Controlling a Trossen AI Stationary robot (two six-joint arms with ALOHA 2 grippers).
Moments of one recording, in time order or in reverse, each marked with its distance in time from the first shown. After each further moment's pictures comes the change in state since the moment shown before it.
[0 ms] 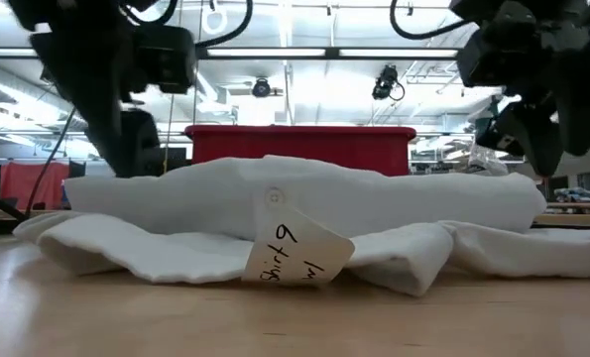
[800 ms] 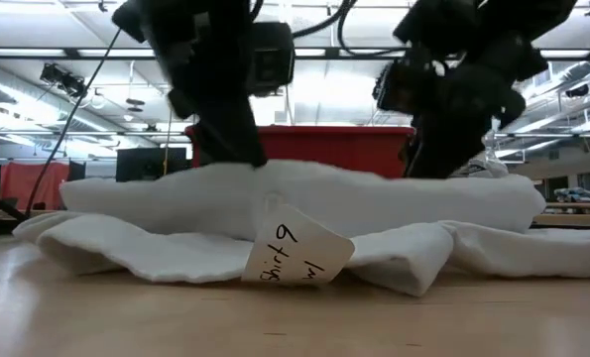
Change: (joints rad) left arm 0.010 0.366 0.282 0.176 -0.104 0.109; right arm -0.056 0.307 0.025 0.489 0.317 -0.048
